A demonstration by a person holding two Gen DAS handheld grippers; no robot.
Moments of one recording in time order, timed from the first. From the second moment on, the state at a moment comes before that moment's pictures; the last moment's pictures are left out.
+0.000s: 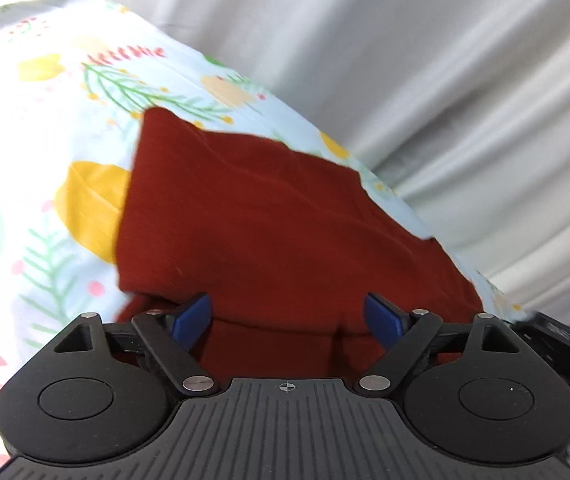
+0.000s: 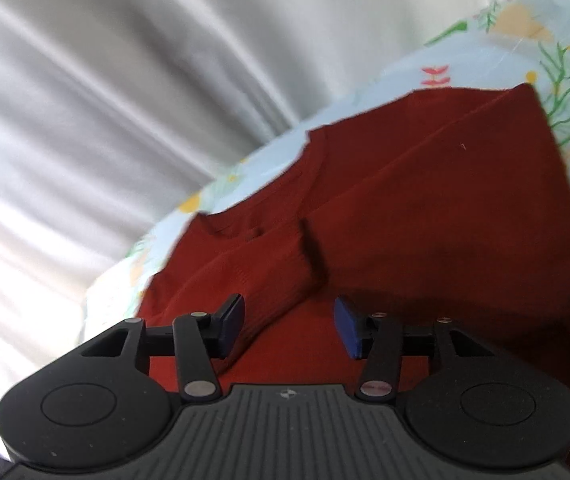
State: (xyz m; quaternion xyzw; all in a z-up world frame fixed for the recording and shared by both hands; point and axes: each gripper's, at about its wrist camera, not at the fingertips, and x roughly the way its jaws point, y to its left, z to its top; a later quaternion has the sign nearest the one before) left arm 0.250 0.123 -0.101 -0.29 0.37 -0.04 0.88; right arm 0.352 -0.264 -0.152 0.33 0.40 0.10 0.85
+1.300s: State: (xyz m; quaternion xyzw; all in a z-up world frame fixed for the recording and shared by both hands) left arm 0.278 0.115 -0.099 -0.27 0.39 -0.04 0.88; right arm 0.368 -0.238 -0.134 0.17 0.35 0.12 0.92
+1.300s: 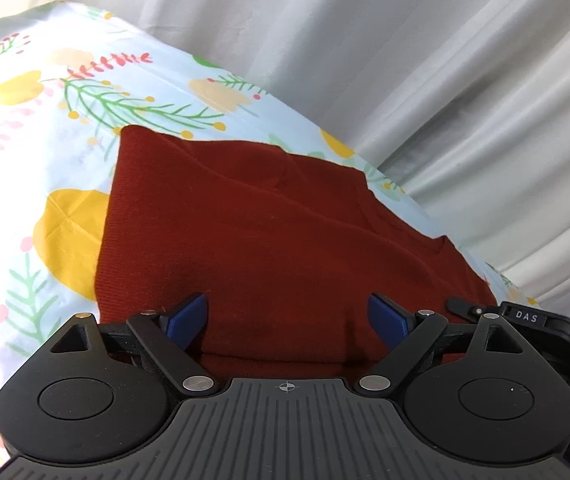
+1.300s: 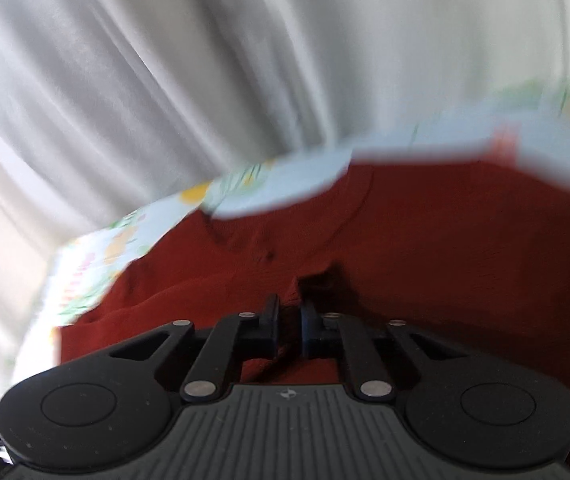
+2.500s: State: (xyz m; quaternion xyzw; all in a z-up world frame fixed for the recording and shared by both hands) left arm 0.332 0.060 -0.104 -0.14 0.41 -0.10 0.90; right arm 0.334 -0.284 -0.125 0.14 0.33 0.02 0.93
